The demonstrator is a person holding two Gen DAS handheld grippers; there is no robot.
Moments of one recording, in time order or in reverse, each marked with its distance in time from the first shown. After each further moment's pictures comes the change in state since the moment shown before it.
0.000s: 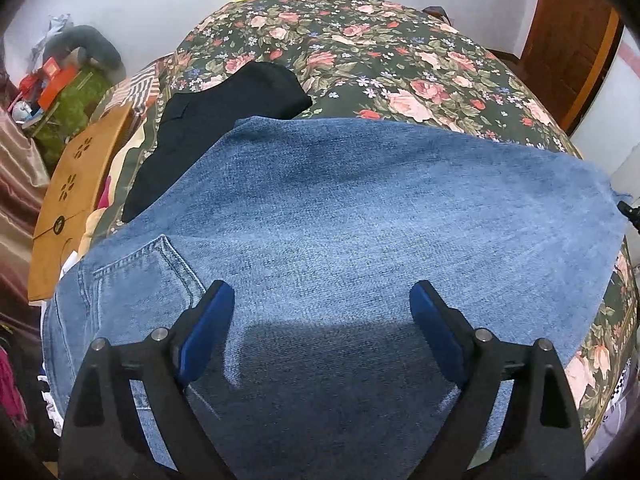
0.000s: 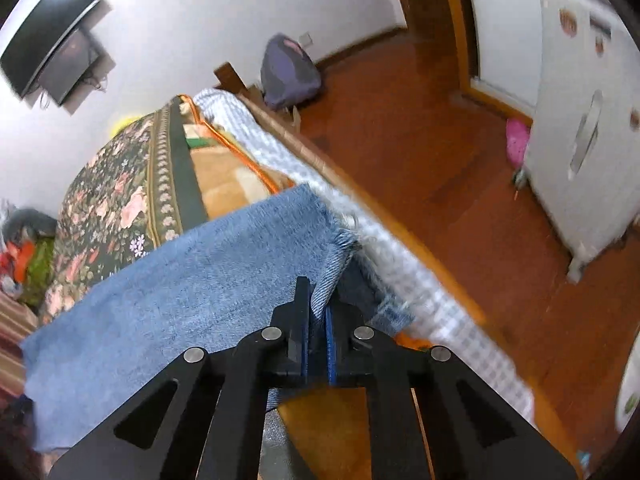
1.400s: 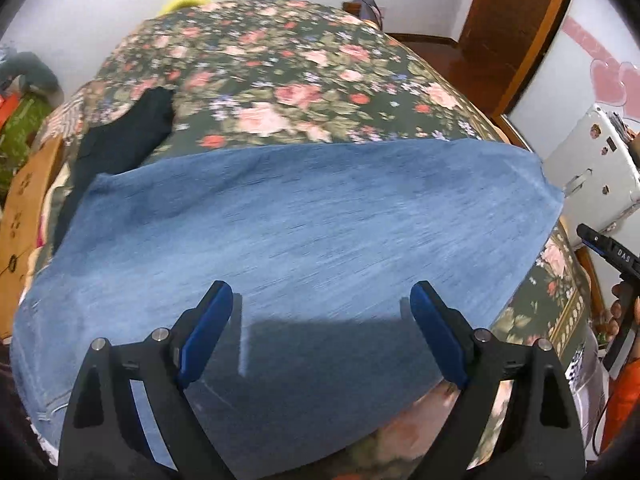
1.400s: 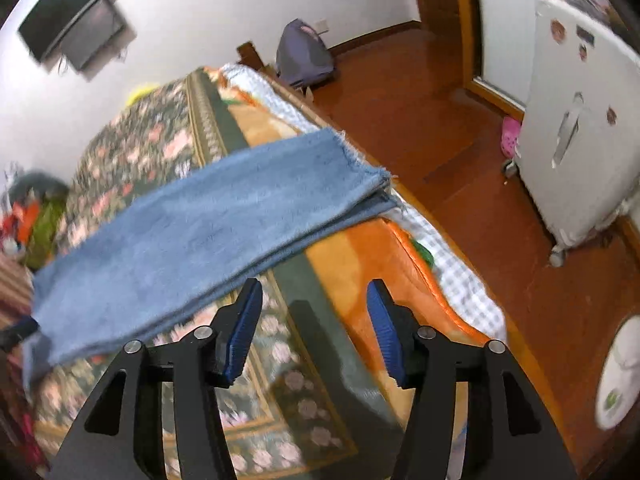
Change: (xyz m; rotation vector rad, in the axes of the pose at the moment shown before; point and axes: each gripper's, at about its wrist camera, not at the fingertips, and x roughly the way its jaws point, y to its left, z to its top) left arm -0.010 -0.106 0.021 0.116 0.027 -0.186; right arm -0.049 0.004 -0.047 0.037 0.087 0.082
